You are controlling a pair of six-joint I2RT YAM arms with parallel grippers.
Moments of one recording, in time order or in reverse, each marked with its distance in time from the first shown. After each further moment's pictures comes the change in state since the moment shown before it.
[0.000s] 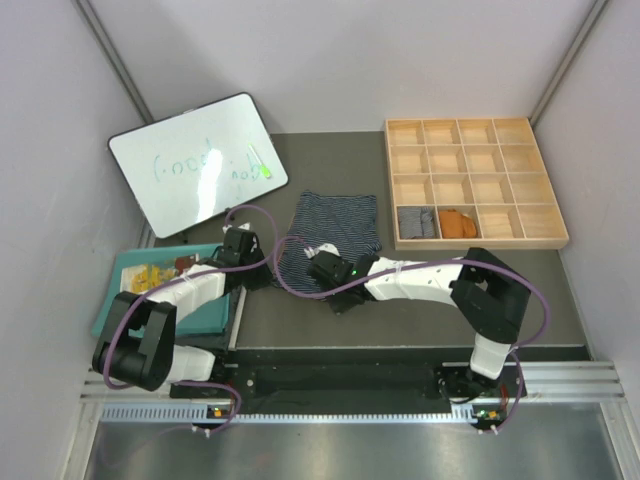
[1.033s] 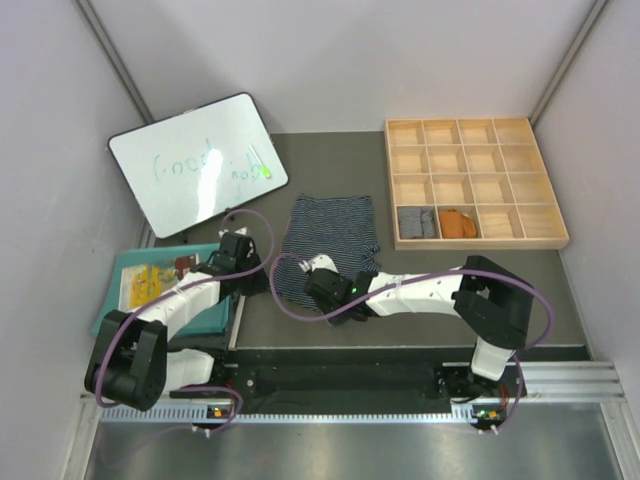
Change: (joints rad) left arm 0.000 -0.109 -0.027 -0.095 0.000 0.002; right arm 0.092 -0.043 -0.078 0.045 0.096 -0.016
